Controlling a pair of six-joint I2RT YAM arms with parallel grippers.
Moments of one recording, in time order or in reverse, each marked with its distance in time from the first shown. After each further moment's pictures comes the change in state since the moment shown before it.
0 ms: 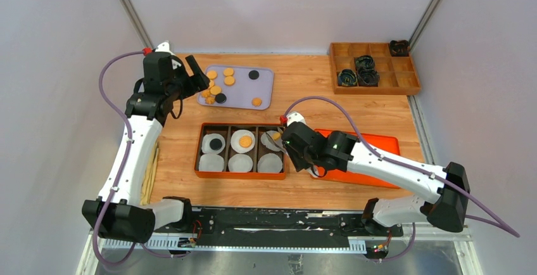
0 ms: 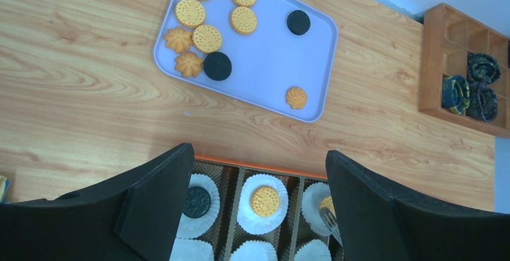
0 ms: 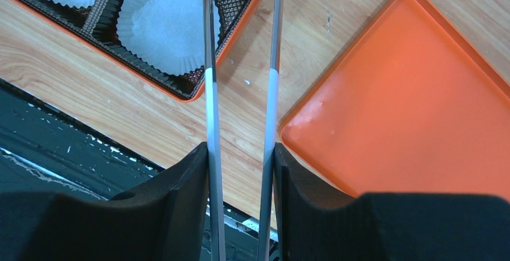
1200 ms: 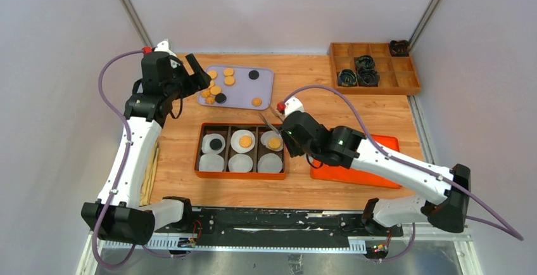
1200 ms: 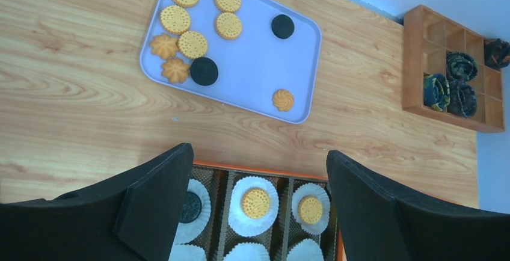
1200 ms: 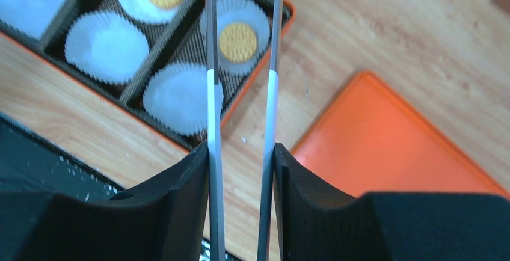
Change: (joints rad) left arm 0.000 -0.012 0.000 0.021 0.037 -0.003; right arm 0.000 -0.025 0.063 0.098 0.082 -0.078
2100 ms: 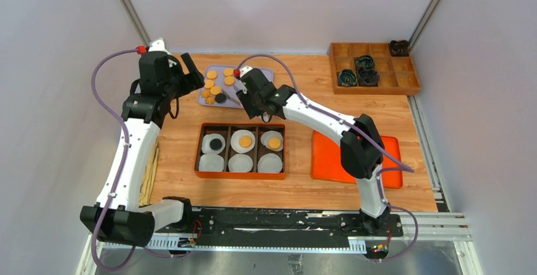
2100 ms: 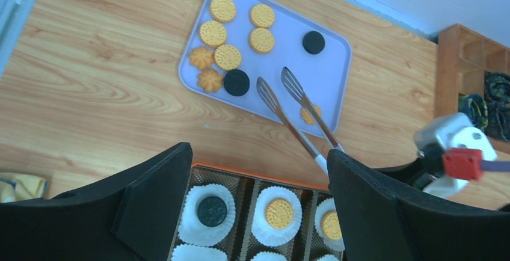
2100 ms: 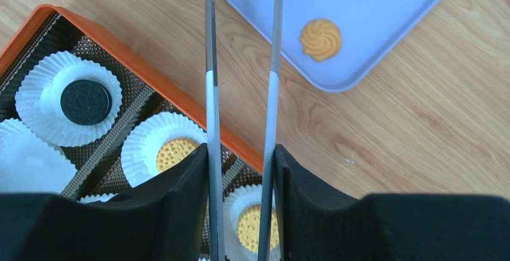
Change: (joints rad) left arm 0.000 -0.006 0.014 -0.017 -0.108 0.034; right arm -0.212 0.755 0.589 0.236 -0.242 -0.211
